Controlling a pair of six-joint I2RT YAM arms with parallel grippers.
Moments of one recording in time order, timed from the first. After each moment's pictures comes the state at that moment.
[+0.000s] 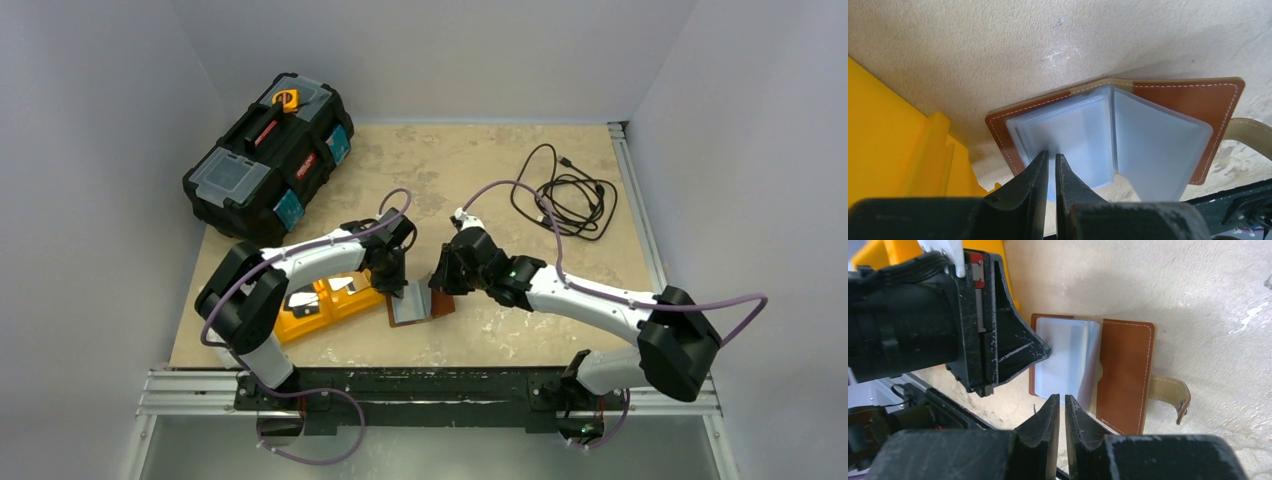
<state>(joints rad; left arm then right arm) -0.70 1.65 1.02 -0.61 0.05 -0.72 0.89 1.32 0.82 -0.21 0.05 0.83</state>
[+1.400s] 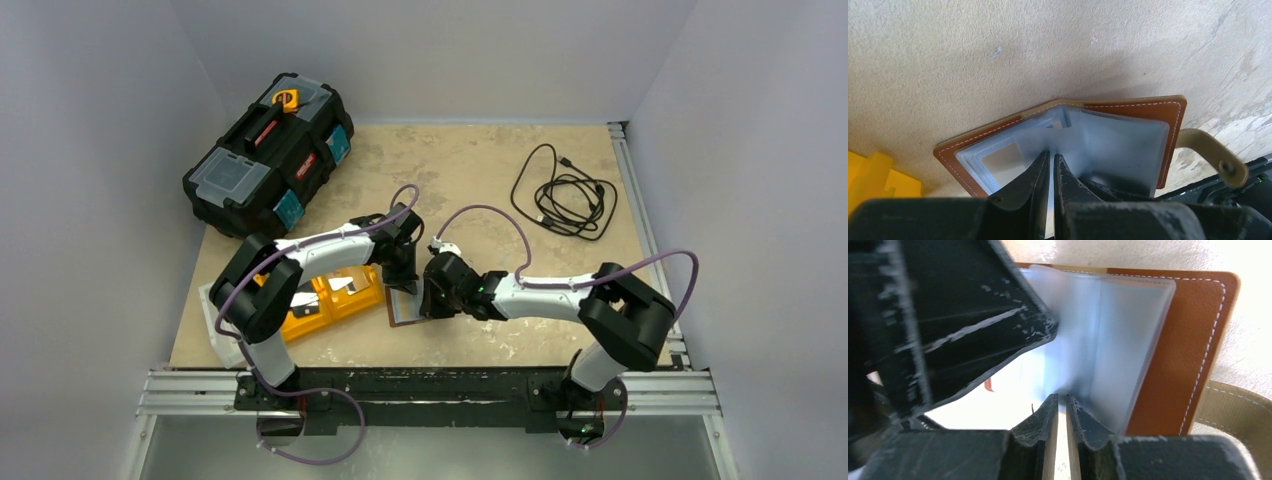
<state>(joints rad) -0.70 1.75 1.08 -0.55 0.15 -0.73 1.00 1.56 0.77 -0.09 0.06 0.84</state>
